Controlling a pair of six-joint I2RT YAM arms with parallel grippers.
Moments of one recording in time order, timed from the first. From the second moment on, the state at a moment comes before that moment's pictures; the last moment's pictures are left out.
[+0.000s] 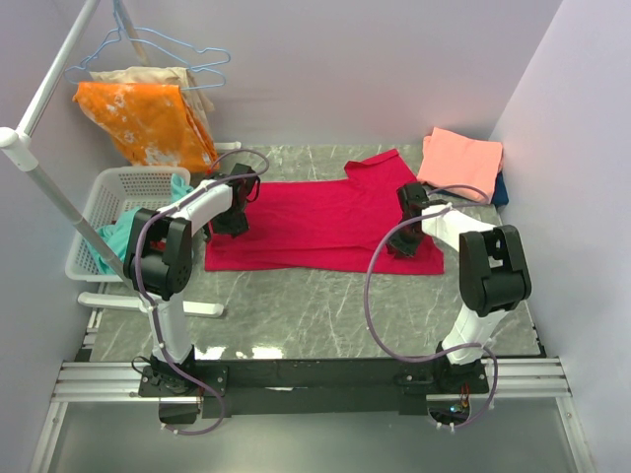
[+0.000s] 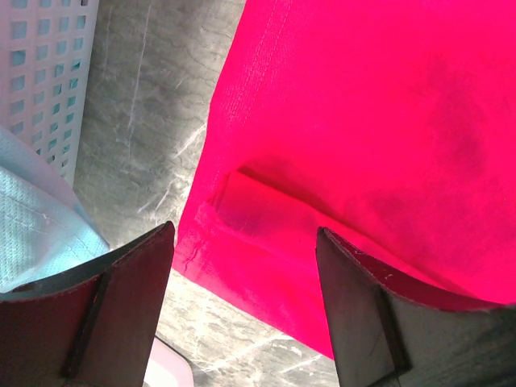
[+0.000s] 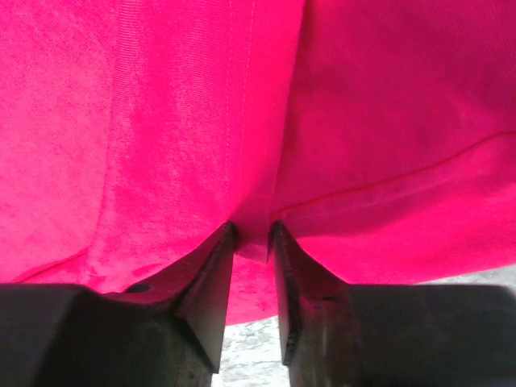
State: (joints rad) left arm -0.31 1.95 1.45 -0.91 -0.52 -0.67; right arm 0.19 1.76 1.08 -0.59 0.07 0.82
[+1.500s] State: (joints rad) left arm -0.31 1.95 1.44 -0.91 -0.52 -0.67; right arm 0.22 1.76 1.15 -0.68 0.11 0.80
